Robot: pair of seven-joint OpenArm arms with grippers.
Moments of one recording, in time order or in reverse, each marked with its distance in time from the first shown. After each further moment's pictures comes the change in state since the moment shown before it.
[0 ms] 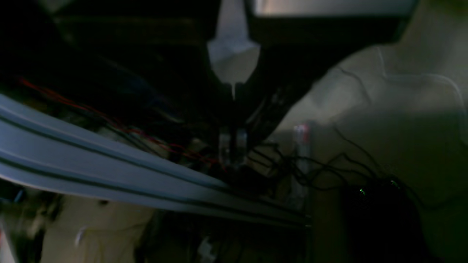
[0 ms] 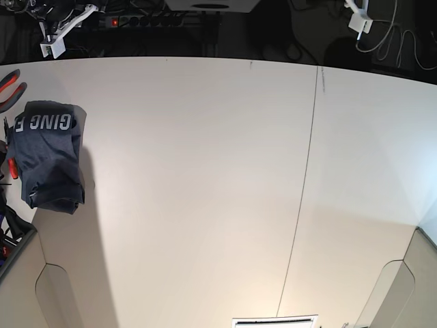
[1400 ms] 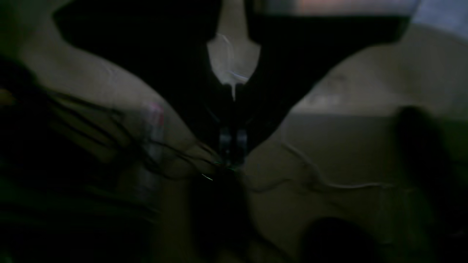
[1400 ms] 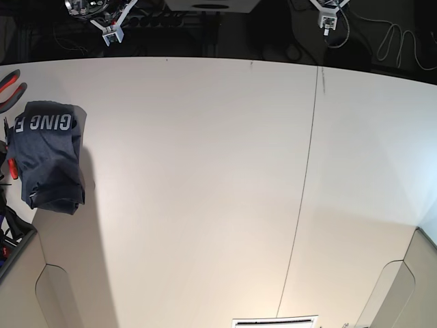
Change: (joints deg) left arm -15.4 5.0 22.3 -29.4 28.9 36.7 -32.8; right arm 17.1 1.7 -33.2 -37.3 -20.4 -7.7 25.7
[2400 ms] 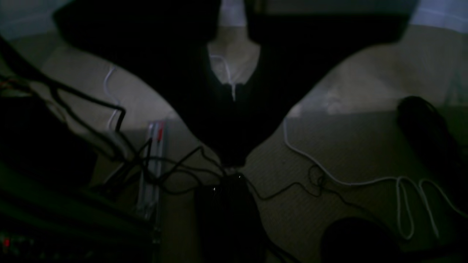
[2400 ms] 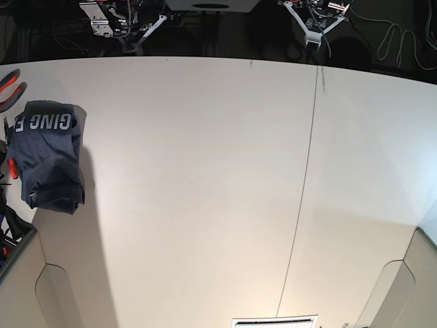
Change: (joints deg) left arm -17.6 2.5 6.9 -21.1 2.6 -2.5 2.9; right arm 15.9 -9.9 -0.1 -23.4 6.1 -0.3 1.4
